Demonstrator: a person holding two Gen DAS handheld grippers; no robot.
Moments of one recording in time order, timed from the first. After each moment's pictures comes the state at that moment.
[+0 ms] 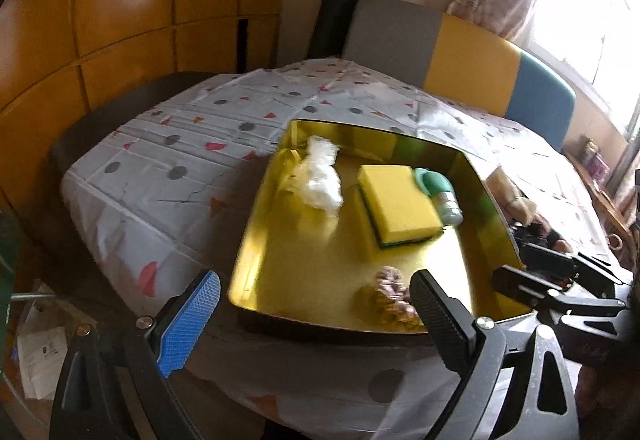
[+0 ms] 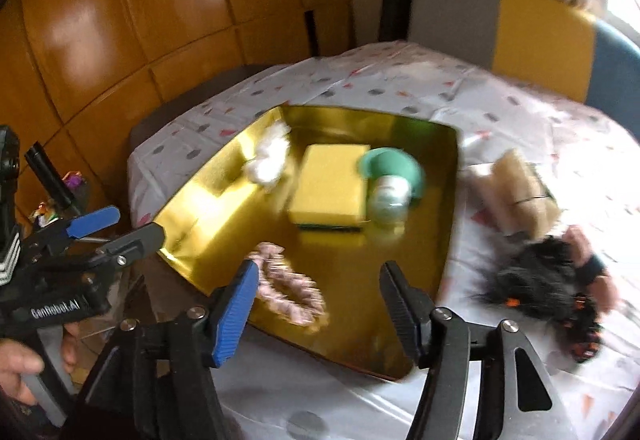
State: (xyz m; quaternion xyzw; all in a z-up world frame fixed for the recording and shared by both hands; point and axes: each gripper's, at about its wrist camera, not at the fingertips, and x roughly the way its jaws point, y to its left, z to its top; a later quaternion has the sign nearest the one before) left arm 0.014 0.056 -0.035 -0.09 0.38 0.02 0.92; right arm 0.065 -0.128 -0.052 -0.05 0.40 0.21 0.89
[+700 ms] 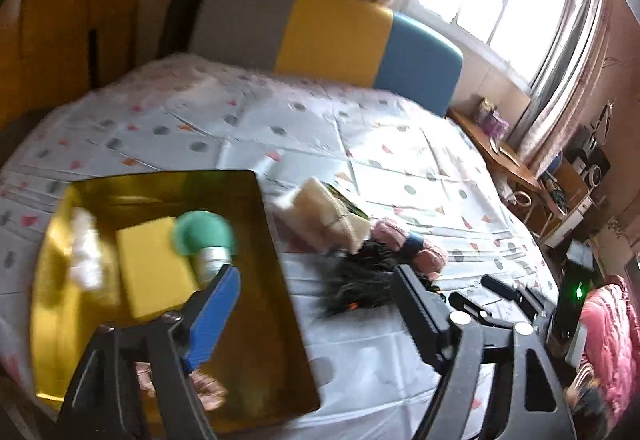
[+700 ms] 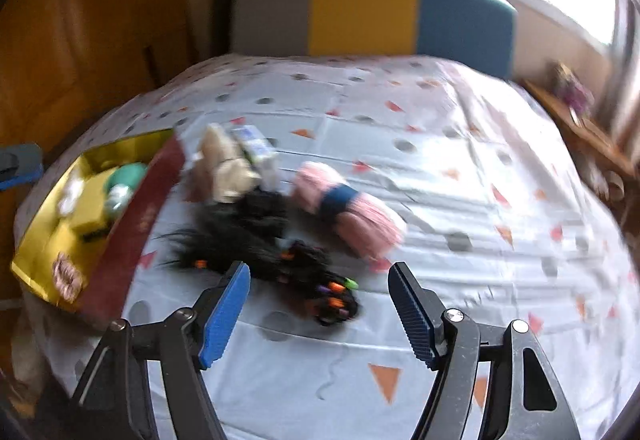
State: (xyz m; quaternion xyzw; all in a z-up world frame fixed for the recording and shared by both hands) left arm 0.113 -0.115 0.016 -0.07 0.42 -0.19 0.89; right arm 0.071 -0.366 -0.052 0.01 0.39 -0.02 0.92
